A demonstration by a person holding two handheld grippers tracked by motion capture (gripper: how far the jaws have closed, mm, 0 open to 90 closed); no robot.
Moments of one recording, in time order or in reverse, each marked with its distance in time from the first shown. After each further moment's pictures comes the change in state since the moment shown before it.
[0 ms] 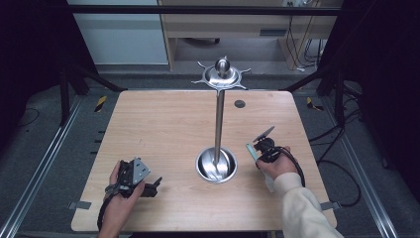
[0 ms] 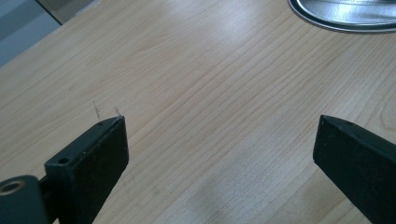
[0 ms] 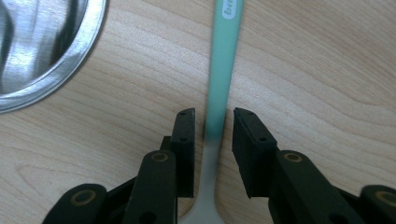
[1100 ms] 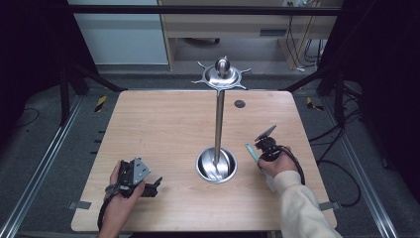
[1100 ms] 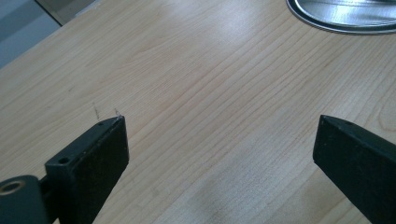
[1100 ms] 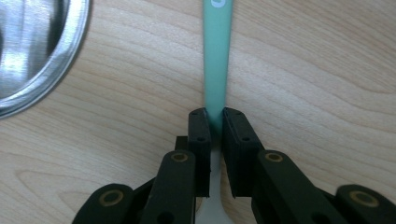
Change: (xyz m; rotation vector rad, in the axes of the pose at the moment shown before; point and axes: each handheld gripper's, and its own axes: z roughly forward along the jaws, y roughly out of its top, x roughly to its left) left arm 0.001 0.000 -0.001 -0.001 -0.001 0.003; right arm -0.009 0.002 0.005 0.037 0.038 0.057
